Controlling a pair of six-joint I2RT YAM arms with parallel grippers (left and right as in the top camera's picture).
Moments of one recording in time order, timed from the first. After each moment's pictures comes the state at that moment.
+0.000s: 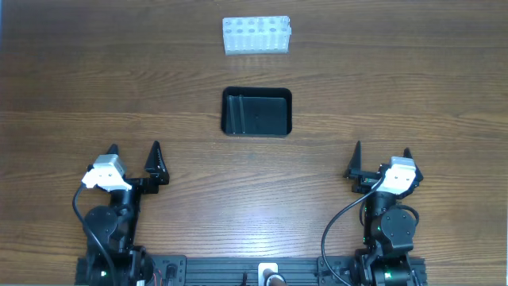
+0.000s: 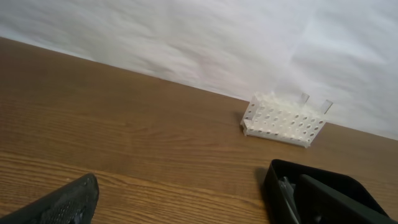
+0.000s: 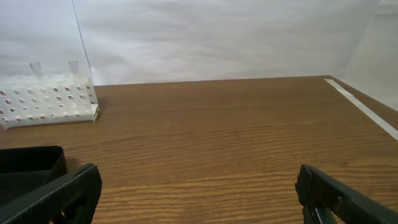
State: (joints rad) left arm 0.02 0.01 0.01 -0.07 0.05 -0.28; right arm 0.08 0.02 0.01 -0.05 0.25 0.00
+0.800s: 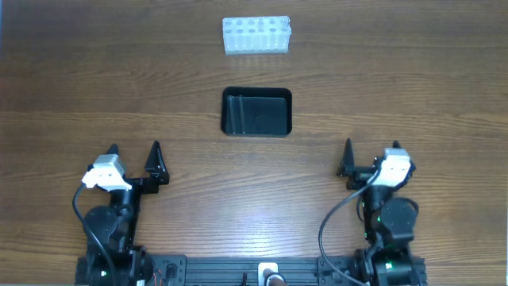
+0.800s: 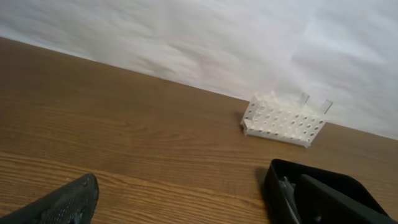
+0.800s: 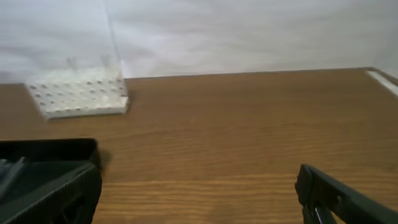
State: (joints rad) left arm 0.02 0.01 0.01 -0.07 0.05 -0.28; right arm 0.08 0.23 0.06 0.07 0.12 0.05
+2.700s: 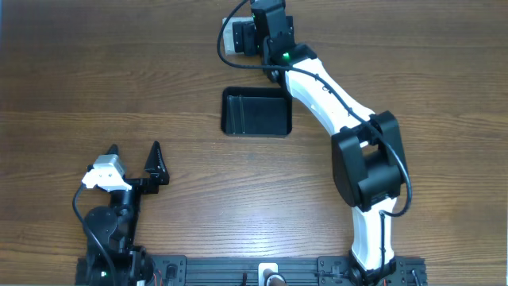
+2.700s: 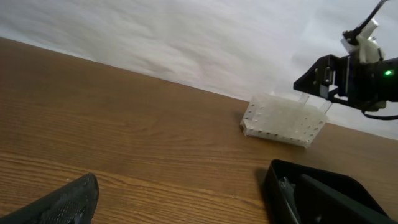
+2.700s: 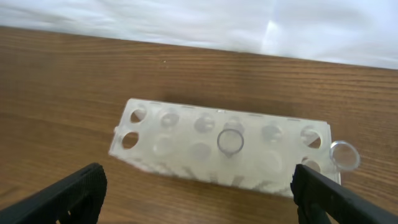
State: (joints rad) left arm 0.02 0.01 0.01 -0.07 0.05 -0.28; right arm 0.44 2.14 1.70 -0.17 0.14 0.20
